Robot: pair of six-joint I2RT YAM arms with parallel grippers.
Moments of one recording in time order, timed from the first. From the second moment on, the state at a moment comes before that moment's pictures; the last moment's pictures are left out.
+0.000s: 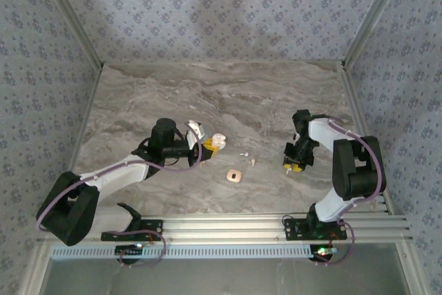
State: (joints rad) left arm -0.59 1.26 0.55 0.28 0.72 0.12; right arm 0.12 1.62 0.90 -0.96 -0.16 0.41
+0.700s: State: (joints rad) left arm -0.62 1.34 0.55 0.34 0.69 0.13; right arm 0.15 1.52 0.86 -0.86 -0.15 0.40
